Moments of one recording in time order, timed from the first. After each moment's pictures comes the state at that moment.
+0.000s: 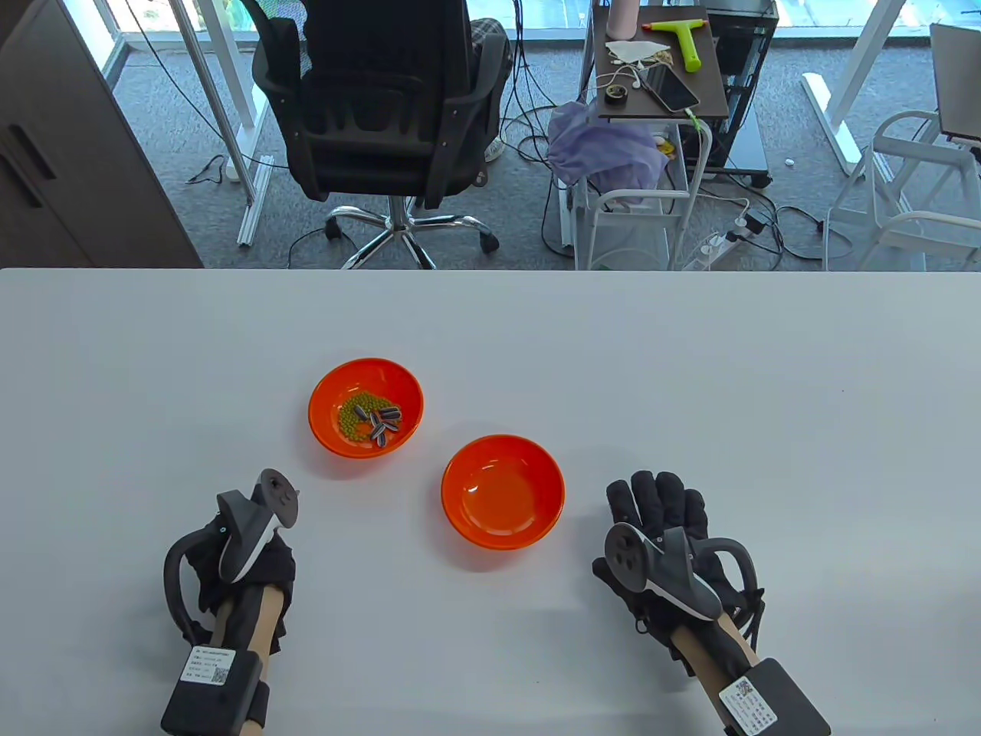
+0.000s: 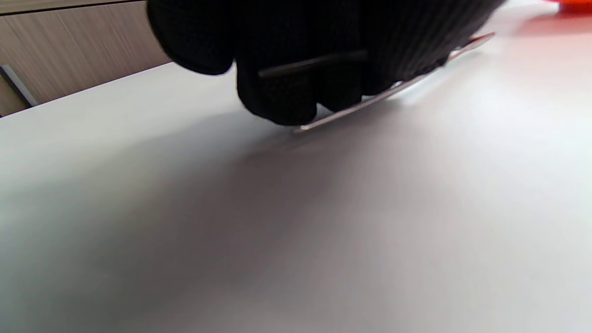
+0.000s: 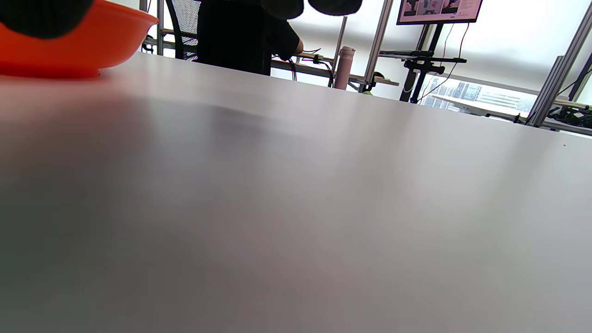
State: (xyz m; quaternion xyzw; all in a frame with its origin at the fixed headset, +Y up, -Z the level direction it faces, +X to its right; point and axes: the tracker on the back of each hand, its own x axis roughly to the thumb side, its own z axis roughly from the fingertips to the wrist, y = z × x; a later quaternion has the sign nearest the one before) left_hand -0.294 -0.746 -0.274 -0.14 0.23 -0.07 0.96; right_hand 0.159 -0.740 -0.238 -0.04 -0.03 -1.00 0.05
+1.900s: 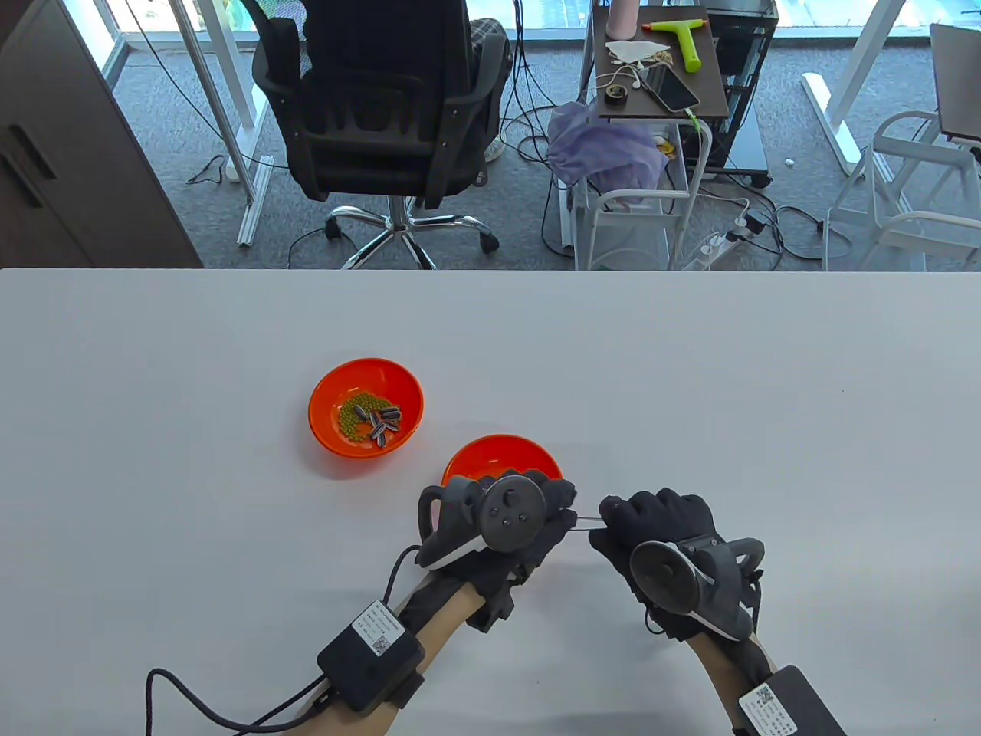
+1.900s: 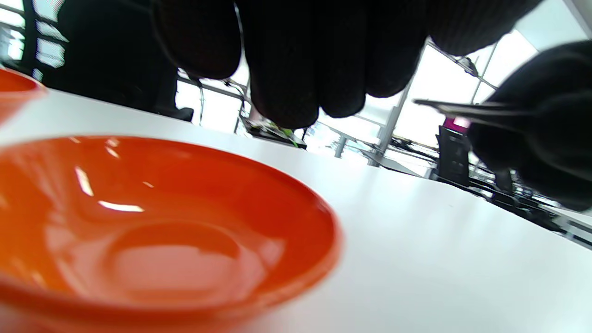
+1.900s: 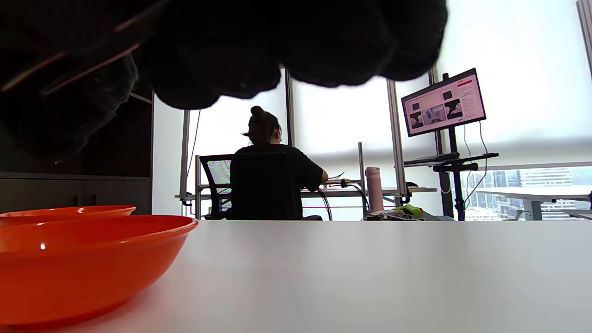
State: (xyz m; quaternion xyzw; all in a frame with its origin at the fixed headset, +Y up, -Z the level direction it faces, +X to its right) left_hand -0.049 -0.670 -0.271 0.02 -0.21 0.16 0.97; right_hand 0.168 -0.695 -0.227 -0.09 0.19 -0.97 -0.09
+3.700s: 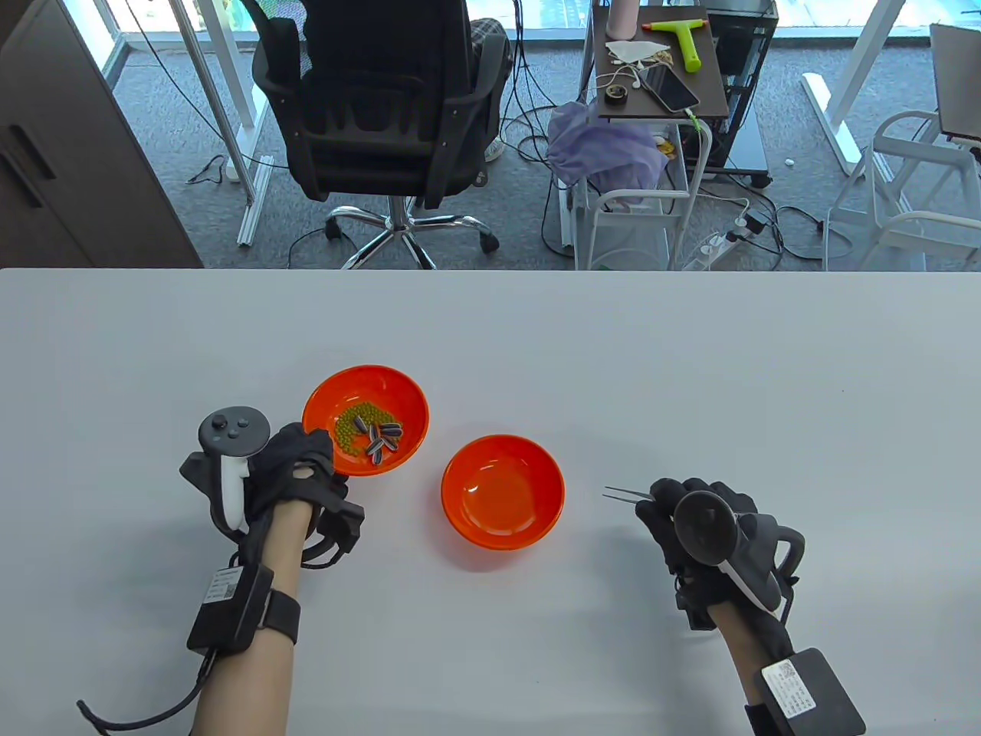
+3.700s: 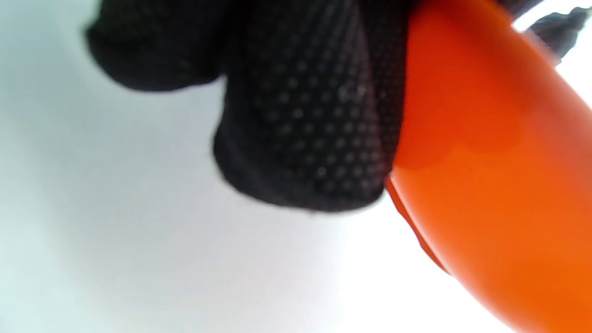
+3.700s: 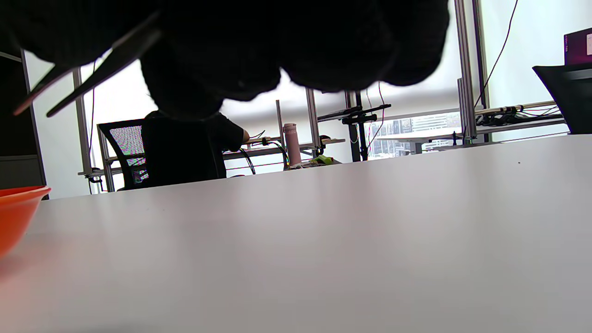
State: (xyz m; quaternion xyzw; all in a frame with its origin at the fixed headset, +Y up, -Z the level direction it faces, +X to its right) left_hand -0.282 -0.704 -0.319 -0.08 0.25 0.39 0.88; right_hand 0.213 -0.713 -0.254 0.04 0.11 -0.99 -0.10
